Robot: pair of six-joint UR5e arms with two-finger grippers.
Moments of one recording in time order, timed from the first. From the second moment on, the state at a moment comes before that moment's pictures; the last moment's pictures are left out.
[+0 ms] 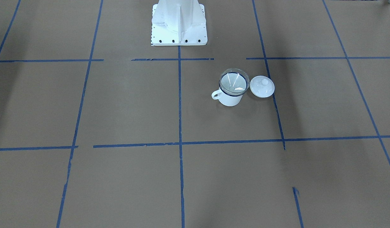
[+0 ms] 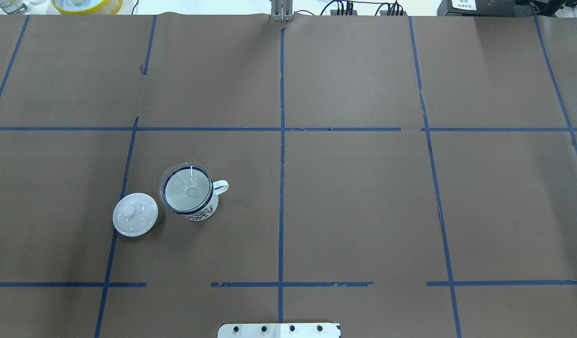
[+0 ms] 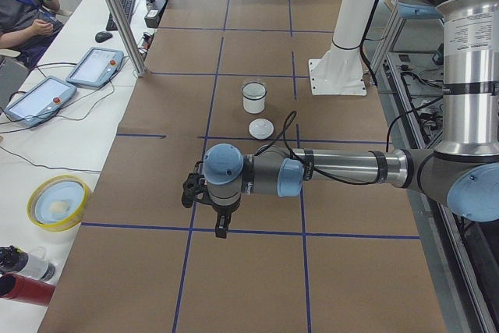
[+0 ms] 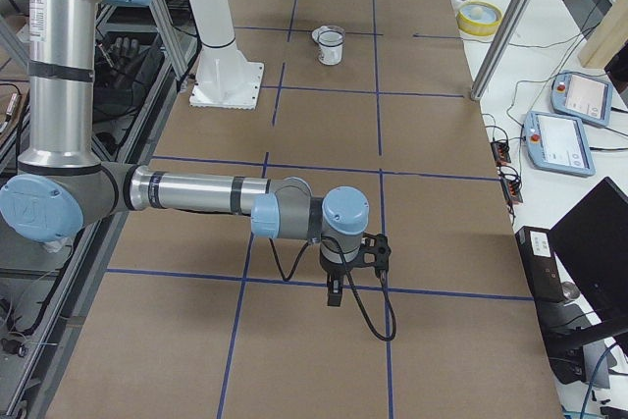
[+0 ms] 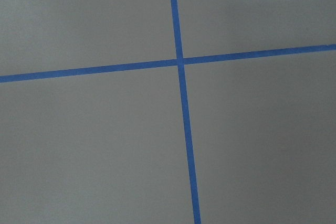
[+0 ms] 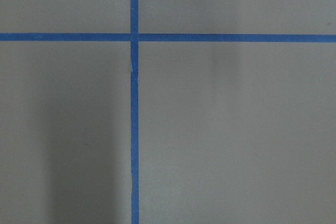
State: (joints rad) left arm -1.60 -1.47 -1.70 -1.61 -2.41 0.08; right arm 1.57 -1.68 1.66 -1.57 2.29 0.01
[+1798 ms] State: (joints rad) left arm -1.62 -1.49 -1.72 -1.47 -2.41 0.09; right arm 1.57 -1.68 1.66 -1.57 2.29 0.01
